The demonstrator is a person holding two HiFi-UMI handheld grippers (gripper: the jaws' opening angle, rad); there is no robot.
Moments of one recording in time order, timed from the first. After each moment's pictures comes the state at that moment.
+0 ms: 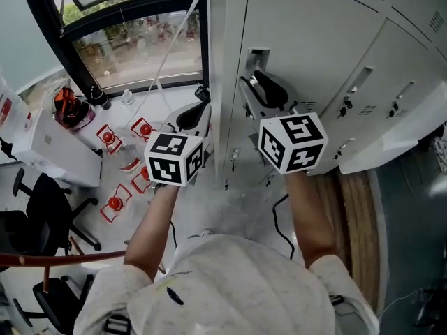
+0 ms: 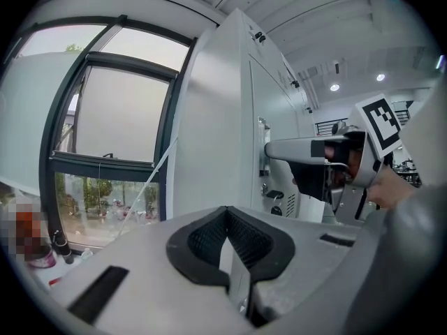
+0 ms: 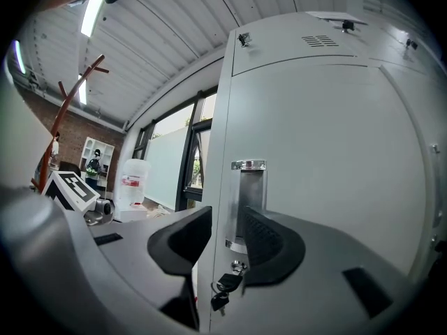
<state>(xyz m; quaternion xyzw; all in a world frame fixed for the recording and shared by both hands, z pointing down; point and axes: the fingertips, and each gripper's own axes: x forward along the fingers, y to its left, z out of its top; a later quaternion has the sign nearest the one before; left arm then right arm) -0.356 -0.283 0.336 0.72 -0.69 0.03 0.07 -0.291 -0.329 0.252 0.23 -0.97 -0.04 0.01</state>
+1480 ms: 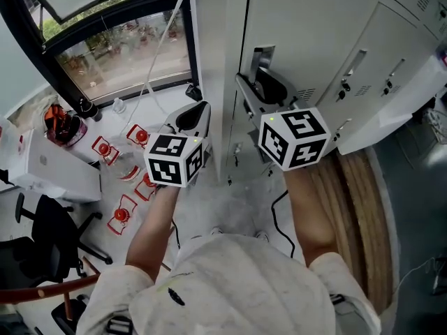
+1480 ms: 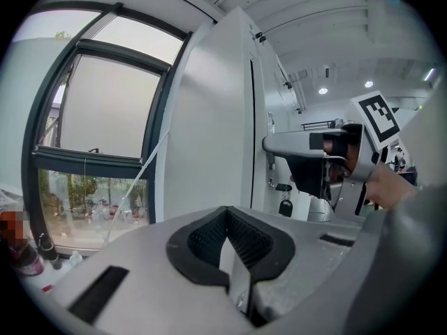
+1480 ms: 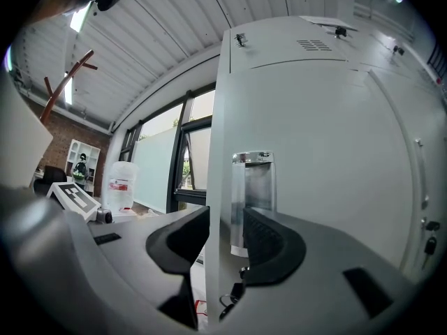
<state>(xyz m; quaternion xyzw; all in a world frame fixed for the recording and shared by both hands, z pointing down) -0.365 -0.283 0.346 0.76 -0.65 0.04 0.08 -0.299 -0.323 0.255 0.28 -0.96 -0.02 0.00</state>
